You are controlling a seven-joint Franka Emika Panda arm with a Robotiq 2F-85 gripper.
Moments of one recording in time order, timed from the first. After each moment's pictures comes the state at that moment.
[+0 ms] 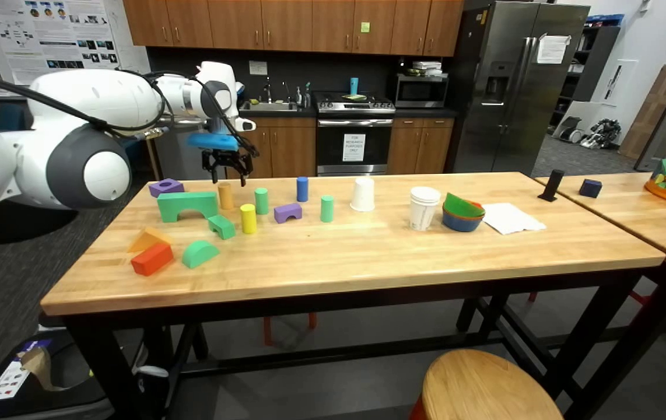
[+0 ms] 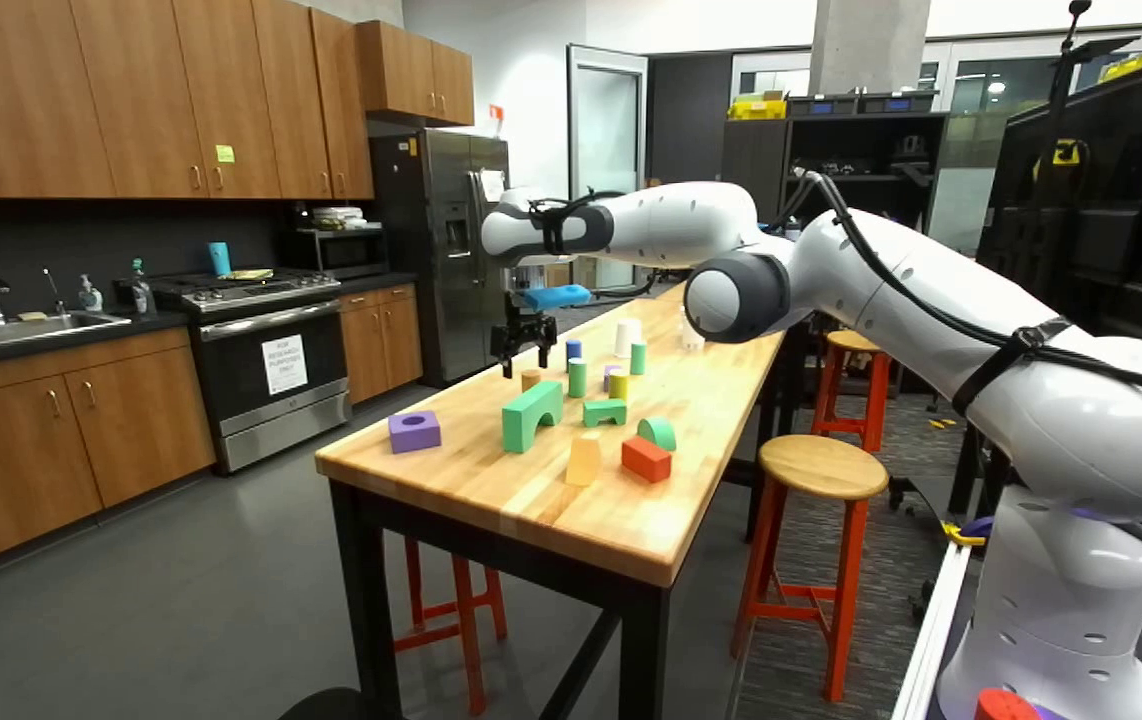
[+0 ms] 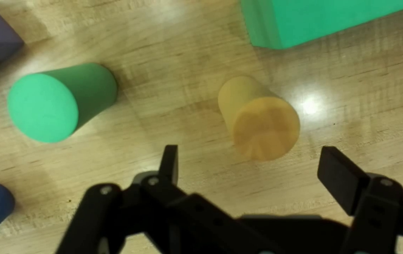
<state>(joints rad) -0.11 1.10 -0.03 -0.54 0.05 1.64 -0.10</state>
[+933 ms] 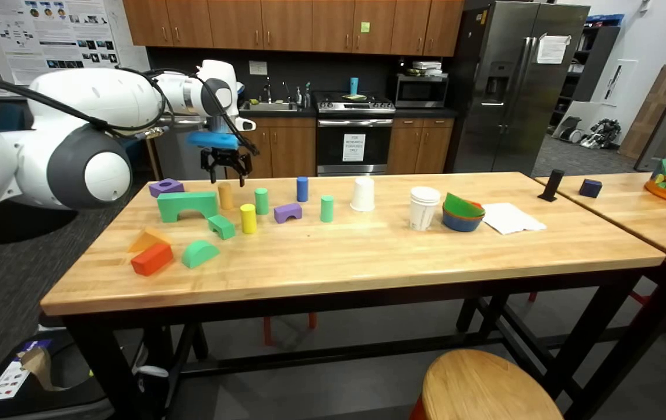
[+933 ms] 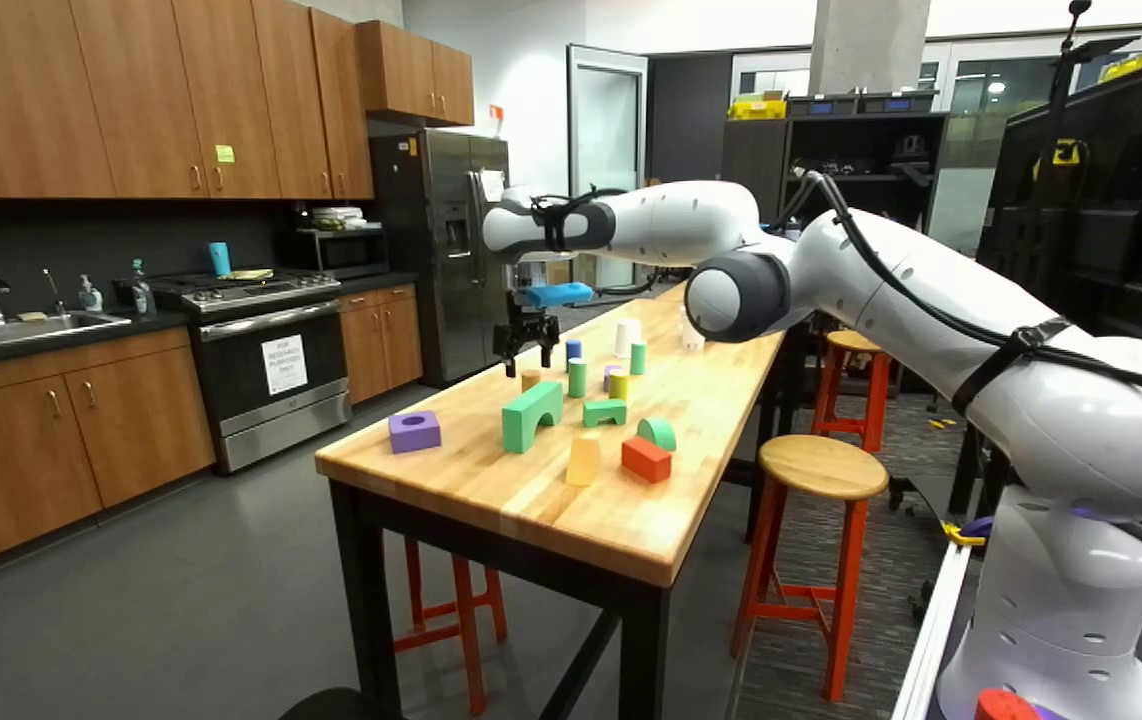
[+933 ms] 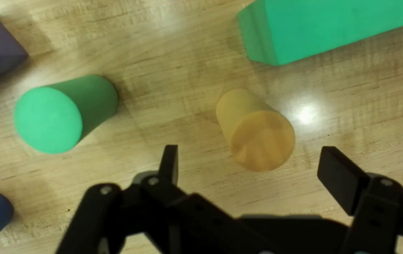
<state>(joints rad) -0.12 1.10 -0.02 -0.53 0.05 1.60 -0.11</state>
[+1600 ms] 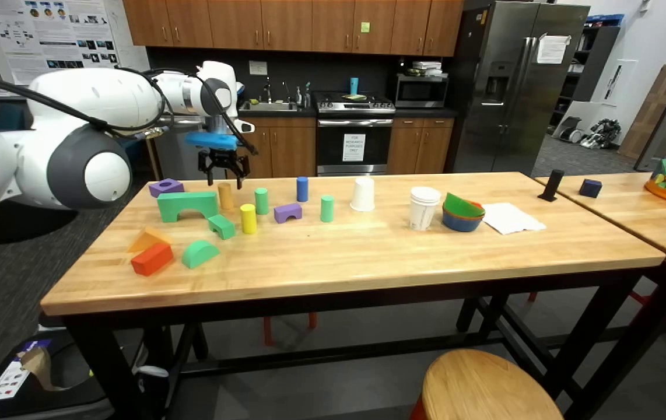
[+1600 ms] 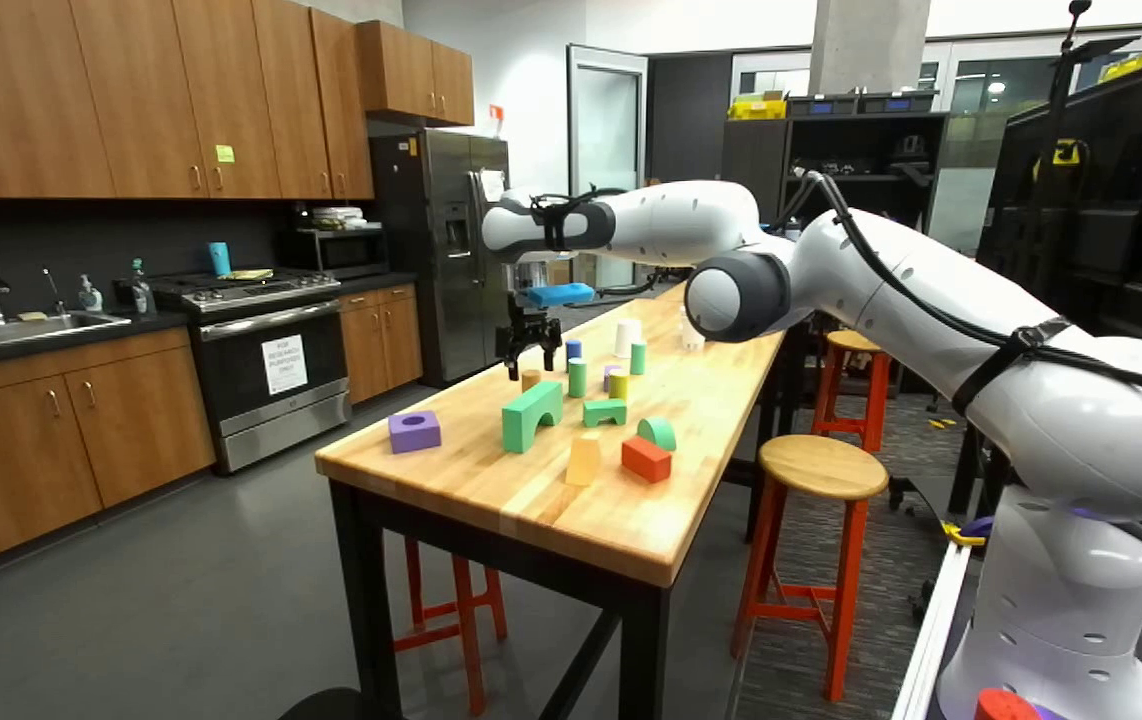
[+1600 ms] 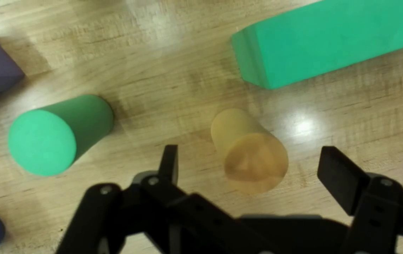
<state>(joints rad) -0.12 1.10 -0.02 -0.53 0.05 1.55 -0.11</state>
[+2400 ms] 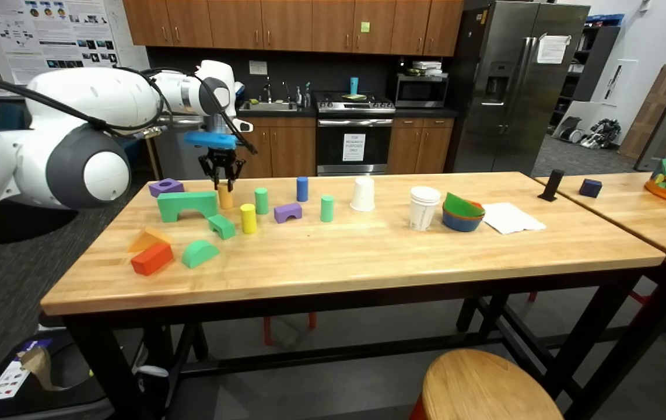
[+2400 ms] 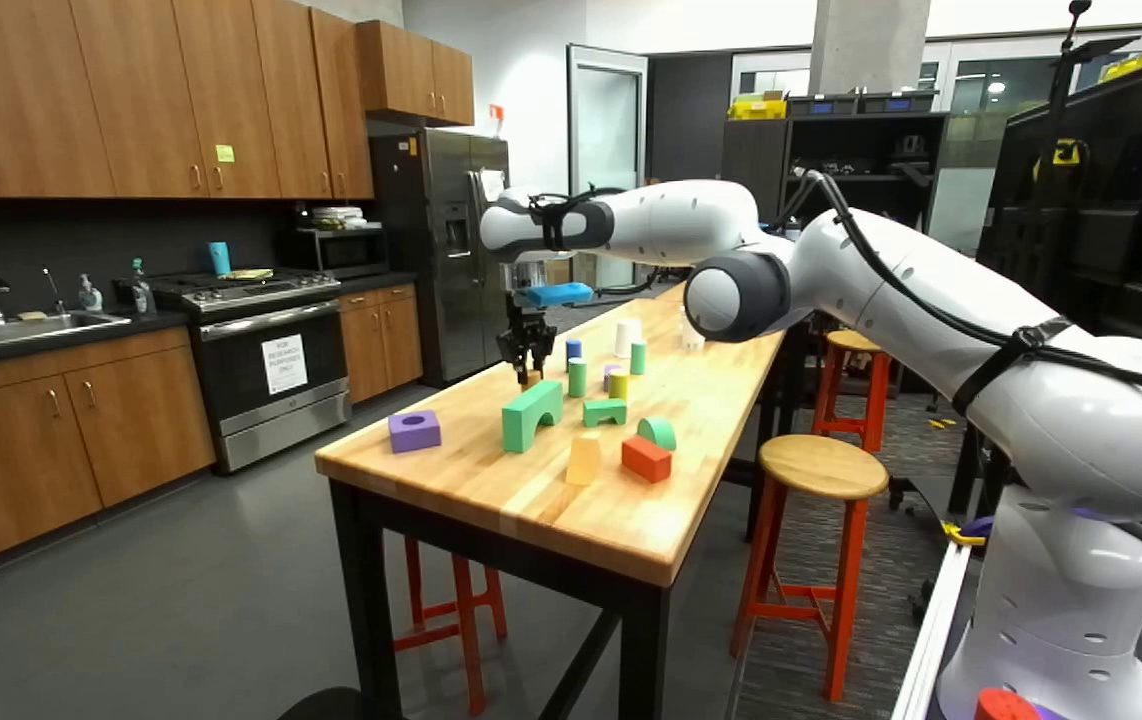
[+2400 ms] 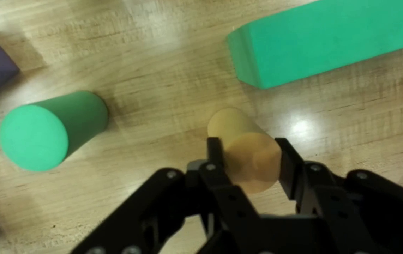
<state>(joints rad) -0.11 1.10 -0.02 -0.53 0.05 1.55 -0.12</state>
